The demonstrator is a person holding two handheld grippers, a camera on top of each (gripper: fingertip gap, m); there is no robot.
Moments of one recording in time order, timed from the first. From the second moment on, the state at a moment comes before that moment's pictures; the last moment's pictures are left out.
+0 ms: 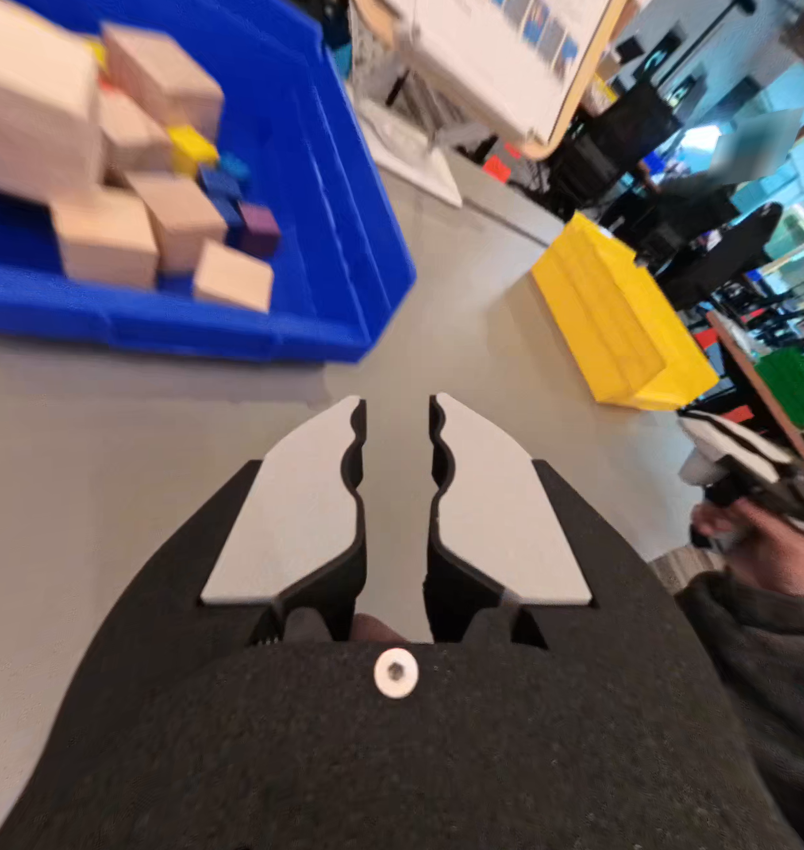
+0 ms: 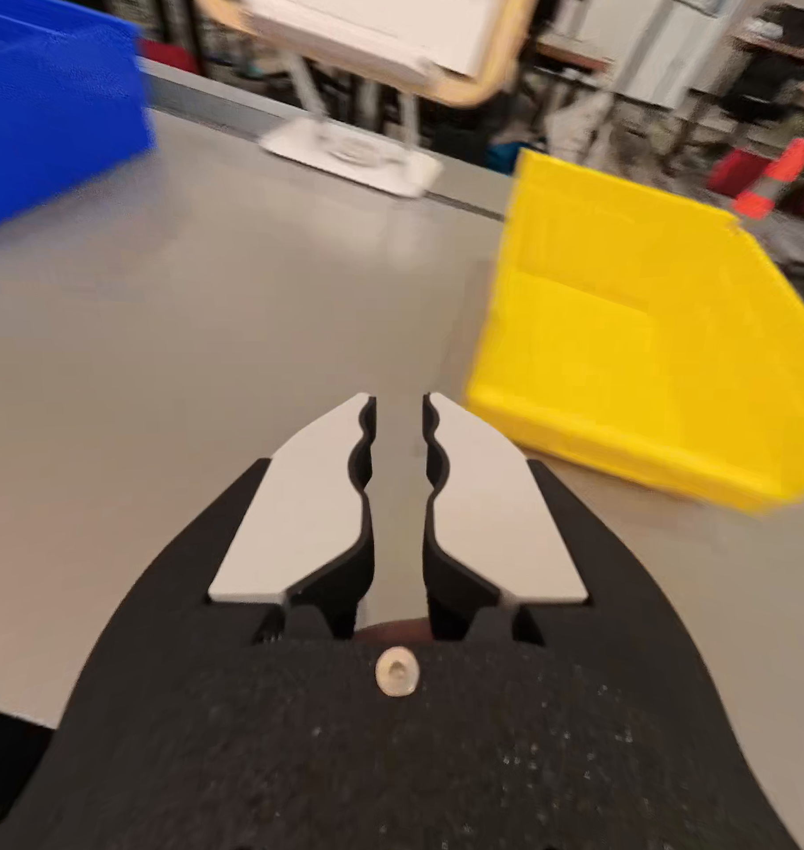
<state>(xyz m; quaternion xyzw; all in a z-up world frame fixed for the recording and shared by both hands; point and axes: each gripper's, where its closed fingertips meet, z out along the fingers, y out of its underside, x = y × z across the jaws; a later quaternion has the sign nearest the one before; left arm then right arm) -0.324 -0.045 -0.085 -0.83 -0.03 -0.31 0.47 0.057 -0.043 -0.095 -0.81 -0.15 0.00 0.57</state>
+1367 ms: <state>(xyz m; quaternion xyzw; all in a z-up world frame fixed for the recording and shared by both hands) -0.325 -0.039 -0.138 -0.86 0.01 -0.19 0.48 0.193 -0.042 -0.121 -0.83 0.04 0.01 0.56</state>
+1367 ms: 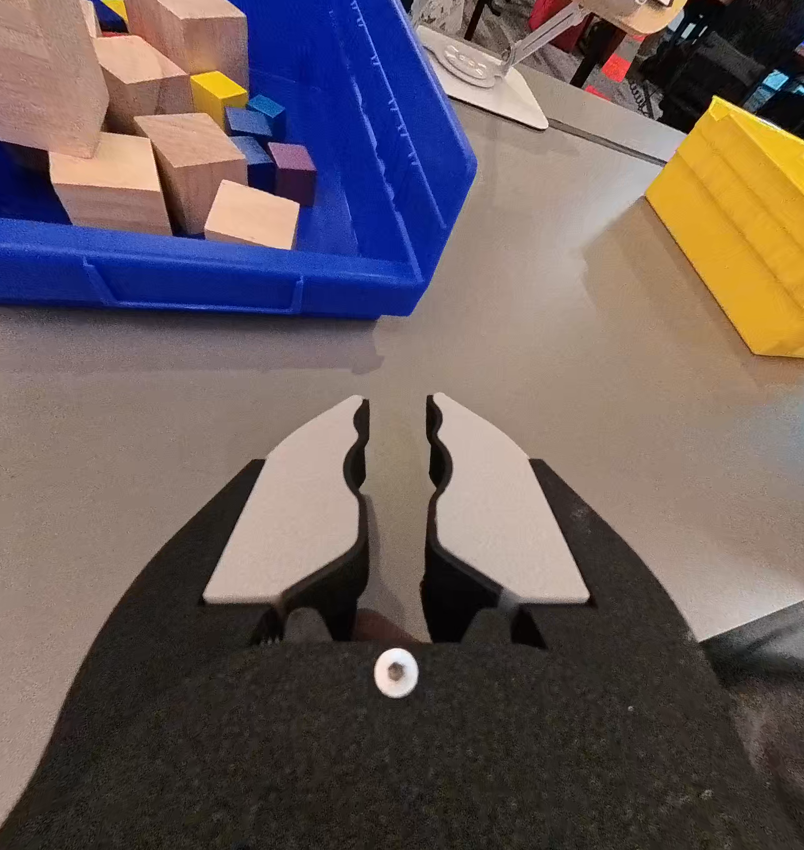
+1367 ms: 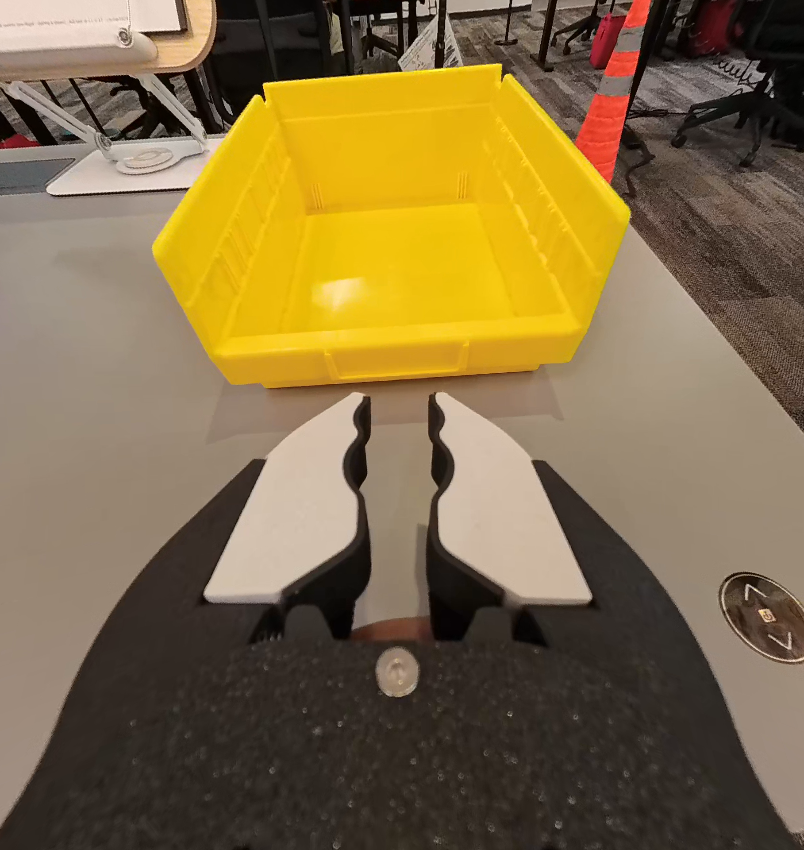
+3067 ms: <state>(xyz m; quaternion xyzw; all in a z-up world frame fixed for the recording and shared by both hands) -0.514 0.238 -0.085 -0.98 -0.03 -0.08 0.18 0.156 -0.047 -0.136 -0.84 -0.02 0.01 0.53</state>
